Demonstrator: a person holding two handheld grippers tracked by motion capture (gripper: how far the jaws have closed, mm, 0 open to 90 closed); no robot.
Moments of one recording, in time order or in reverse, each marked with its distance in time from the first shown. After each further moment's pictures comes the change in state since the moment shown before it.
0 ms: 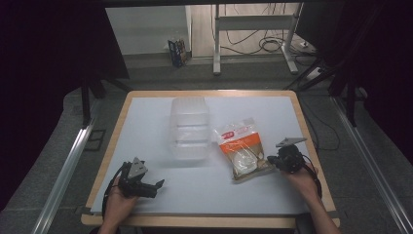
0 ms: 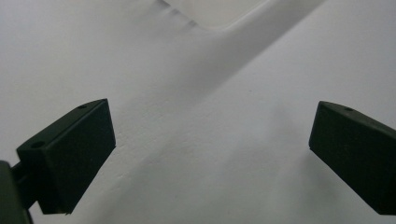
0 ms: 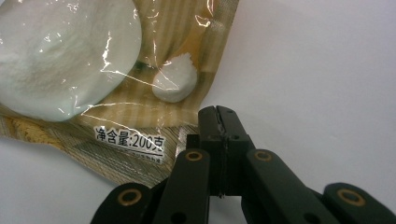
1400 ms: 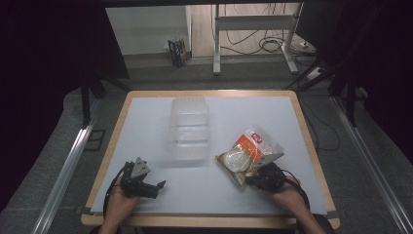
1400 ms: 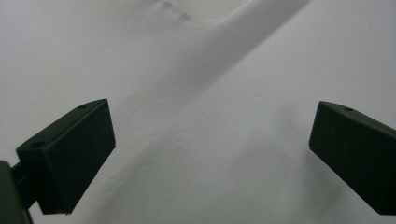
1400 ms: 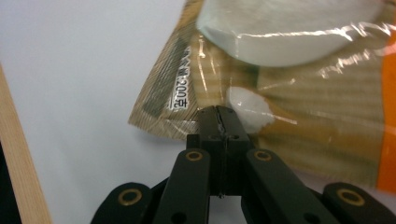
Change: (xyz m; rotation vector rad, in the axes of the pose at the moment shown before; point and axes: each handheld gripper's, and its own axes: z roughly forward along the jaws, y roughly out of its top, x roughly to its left) left arm -0.002 0.001 0.005 0.022 -0.013 0.015; right arm 0.083 -0.003 0.003 0.060 0.245 -0.177
